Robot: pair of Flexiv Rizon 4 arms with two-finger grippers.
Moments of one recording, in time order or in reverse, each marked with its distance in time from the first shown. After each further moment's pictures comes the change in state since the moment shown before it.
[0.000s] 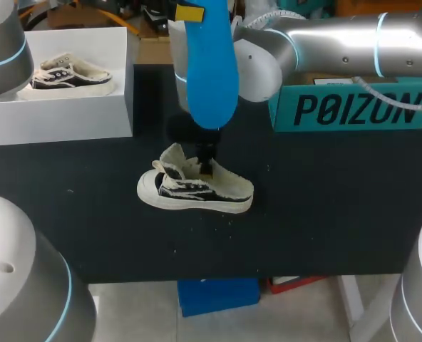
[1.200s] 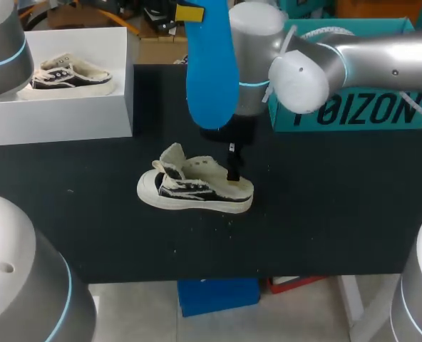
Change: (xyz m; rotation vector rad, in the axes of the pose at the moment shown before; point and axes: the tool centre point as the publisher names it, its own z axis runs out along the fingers) left arm 0.000 0.000 0.000 0.000 0.000 0.000; right arm -0.020 -0.054 0.006 -0.104 -0.007 -0.045
